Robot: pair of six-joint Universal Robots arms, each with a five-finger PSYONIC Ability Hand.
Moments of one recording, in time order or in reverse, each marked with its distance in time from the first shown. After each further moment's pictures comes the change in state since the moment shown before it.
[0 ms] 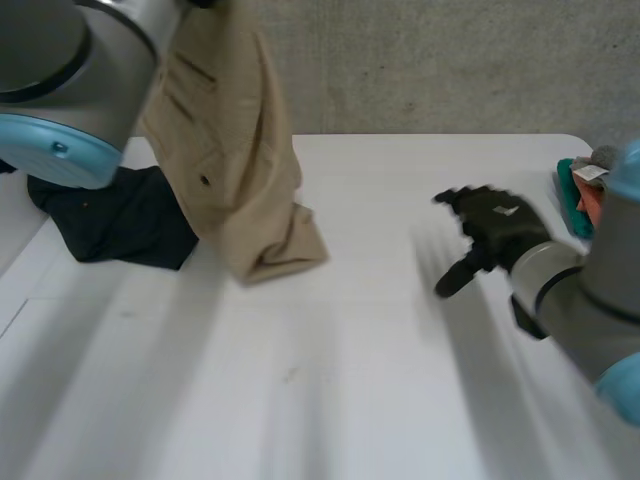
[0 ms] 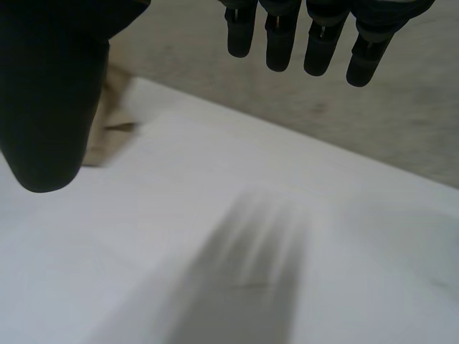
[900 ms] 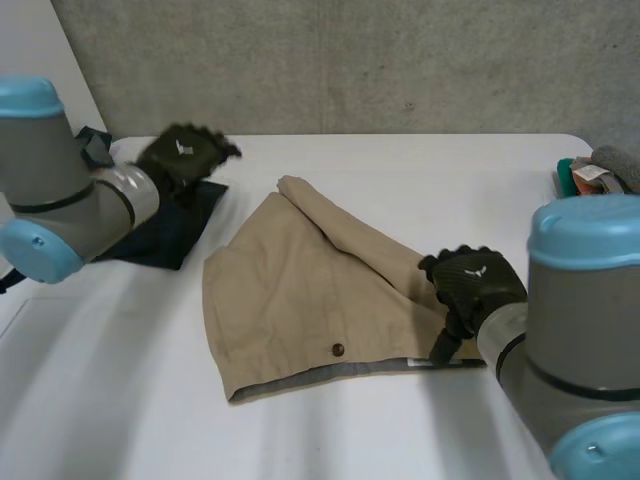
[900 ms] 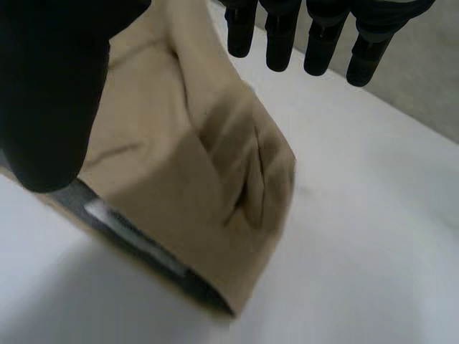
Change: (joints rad) left arm 0.286 -0.195 -0.353 -0.109 0.348 0.123; right arm 0.192 0.046 0.068 0.066 0.232 -0.125; left_hand -0.902 -0.971 -0.965 -0.984 -0.914; right_hand 0.000 0.000 0.000 0.000 0.000
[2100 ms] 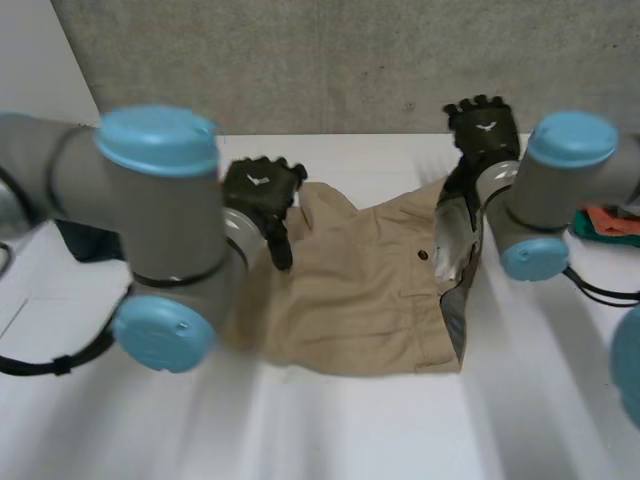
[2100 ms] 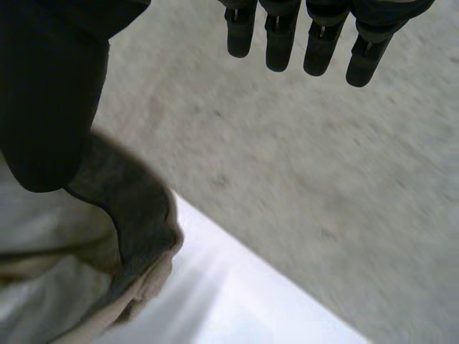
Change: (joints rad) left arm -0.419 0.148 -0.129 -0.001 -0.545 -0.420; right arm -0.234 0.562 -0.834 -0.240 -0.178 -0.148; left_hand -0.030 -0.008 -0.008 -0.010 -0.005; right_hand 0.001 0.001 0.000 0.000 -0.001
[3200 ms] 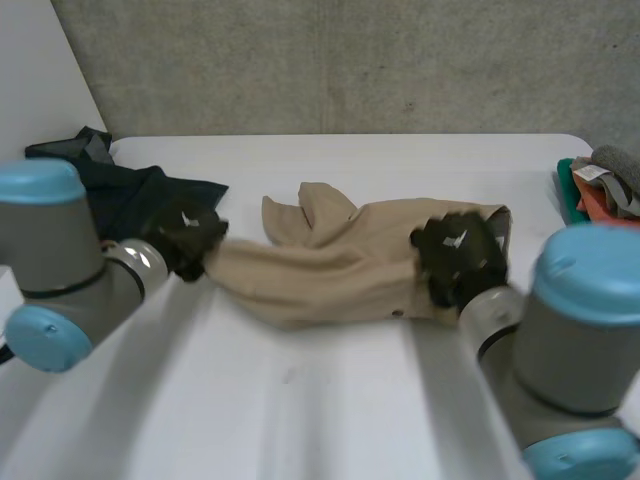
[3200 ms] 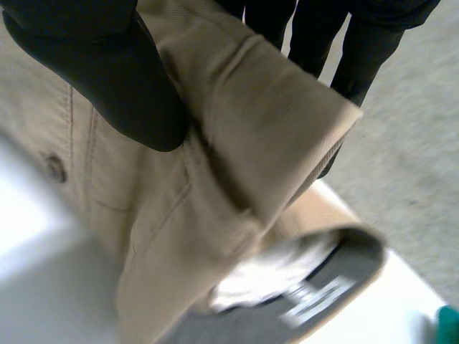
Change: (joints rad) left arm 0.372 0.049 -0.374 0.206 0.412 0.472; right arm 0.229 -0.573 0.919 -0.121 0.096 -0.106; left_hand 0.975 0.987 0.972 0.991 0.931; right_hand 0.896 0.962 0.968 0.982 0.947
